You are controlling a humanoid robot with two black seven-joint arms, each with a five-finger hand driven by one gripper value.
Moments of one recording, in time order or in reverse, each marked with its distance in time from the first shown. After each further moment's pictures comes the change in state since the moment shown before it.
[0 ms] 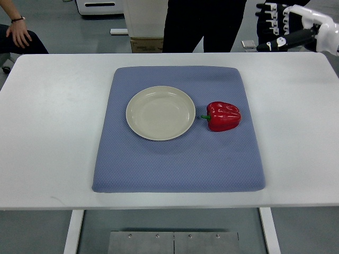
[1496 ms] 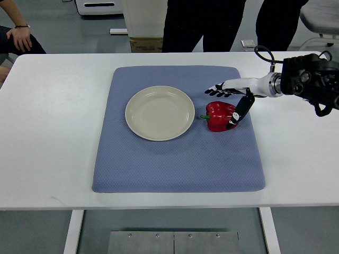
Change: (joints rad) left arm 0.000 0.000 0.000 0.000 0.000 0.000 0.000; right arm 0.112 0.349 -0.460 -0.094 -0.253 -0.045 0.001
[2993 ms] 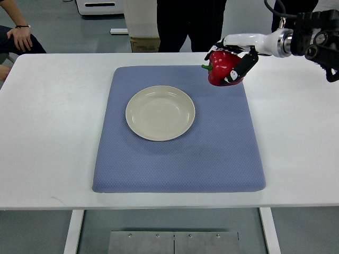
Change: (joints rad) left arm 0.000 0.000 0.000 0.000 0.000 0.000 0.000; right arm 0.187 -0.054 0.003 0.053 0.012 -0.055 0.037
